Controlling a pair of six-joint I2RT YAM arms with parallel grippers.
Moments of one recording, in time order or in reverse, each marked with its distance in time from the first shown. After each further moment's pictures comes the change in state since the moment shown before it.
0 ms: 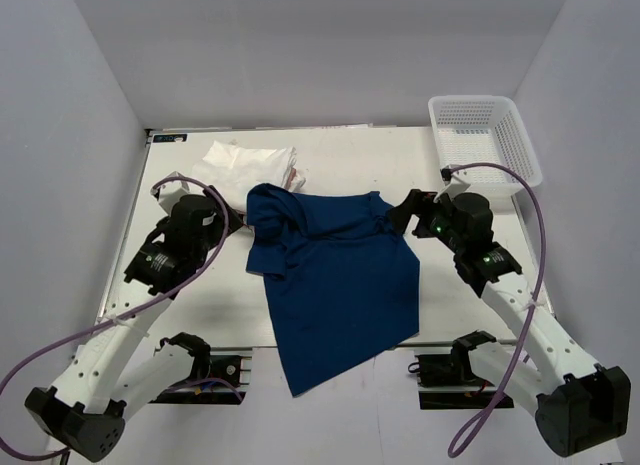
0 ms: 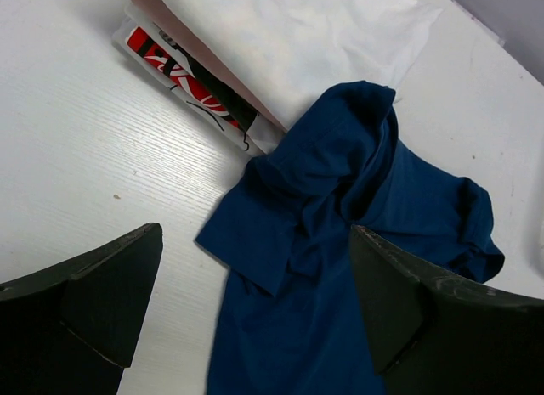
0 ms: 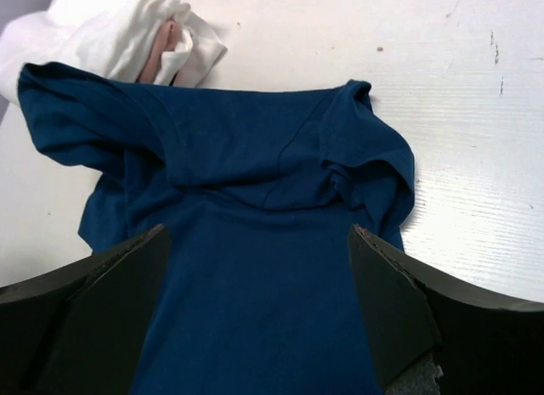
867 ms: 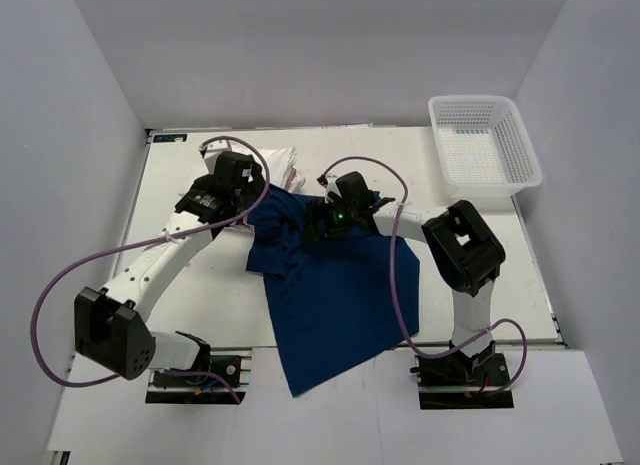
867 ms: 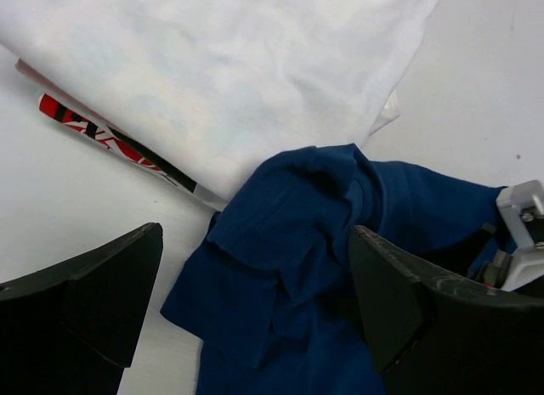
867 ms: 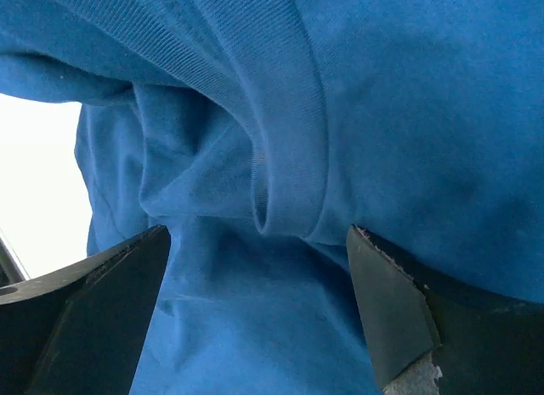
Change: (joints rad) left arm 0.010 0.452 0.186 0.187 0.036 0.137; right arm 0.305 1.063 0.508 0.127 -0.296 -0.029
